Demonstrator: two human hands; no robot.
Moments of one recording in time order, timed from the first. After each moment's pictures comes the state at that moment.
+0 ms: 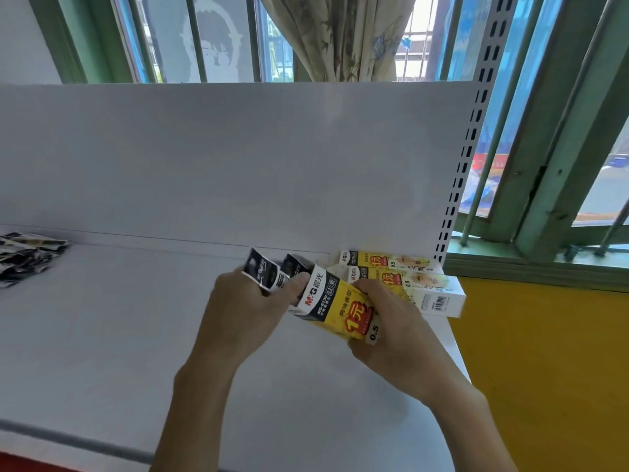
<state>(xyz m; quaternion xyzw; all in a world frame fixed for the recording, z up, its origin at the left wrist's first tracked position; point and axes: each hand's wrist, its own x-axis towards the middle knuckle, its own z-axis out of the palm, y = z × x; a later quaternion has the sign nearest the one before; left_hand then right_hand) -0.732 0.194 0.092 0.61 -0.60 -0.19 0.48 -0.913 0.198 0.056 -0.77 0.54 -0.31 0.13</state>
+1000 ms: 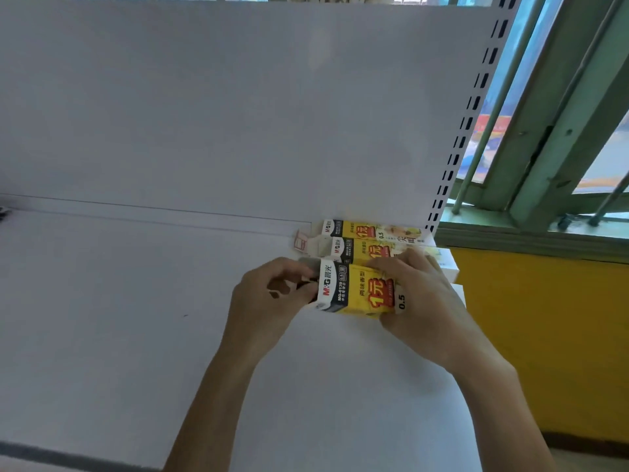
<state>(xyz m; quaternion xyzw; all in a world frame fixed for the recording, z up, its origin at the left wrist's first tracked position) -0.765 0.153 0.028 0.55 -0.63 -0.30 0.46 -0.957 0.170 0.047 -0.74 0.62 -0.24 0.09</state>
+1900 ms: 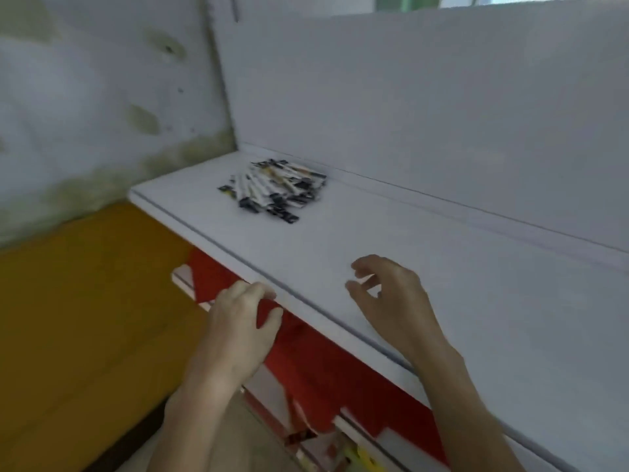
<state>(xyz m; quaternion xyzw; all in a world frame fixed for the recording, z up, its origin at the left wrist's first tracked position) -0.367 0.308 0.018 0.79 -0.53 0.00 0.30 -0.531 0.195 0.021 -0.81 0.43 -0.31 0.27</state>
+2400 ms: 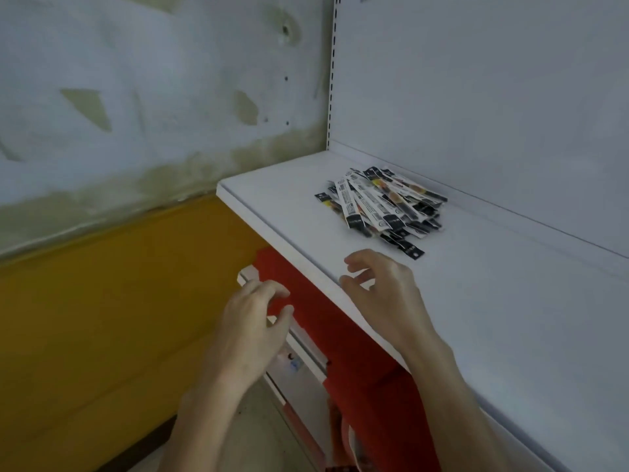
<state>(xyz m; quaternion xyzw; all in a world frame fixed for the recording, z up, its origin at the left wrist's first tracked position) -0.191 0.316 0.001 0.82 -0.44 -0.01 0.36 -0.309 0.179 0.013 -0.84 0.34 -0.27 0.32</state>
